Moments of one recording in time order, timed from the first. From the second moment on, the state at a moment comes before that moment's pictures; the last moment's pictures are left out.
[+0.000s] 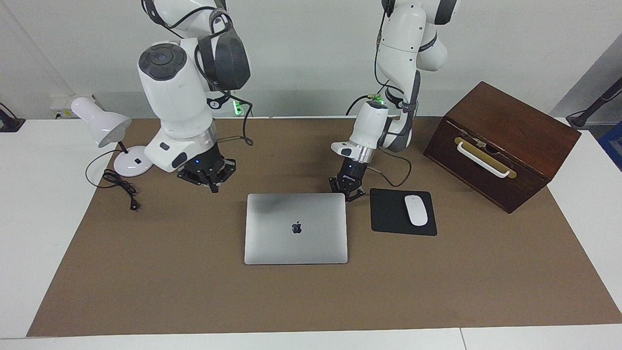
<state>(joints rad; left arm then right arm) -0.63 0.33 0.04 -2.37 -0.04 3.39 0.16 0.38 0.37 -0.24 -1.23 0.05 1.62 0.01</state>
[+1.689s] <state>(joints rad) -0.26 -0.10 0.07 -2.00 -0.04 2.05 0.16 0.02 0.00 0.01 -1.54 -0.06 1.62 -0.09</state>
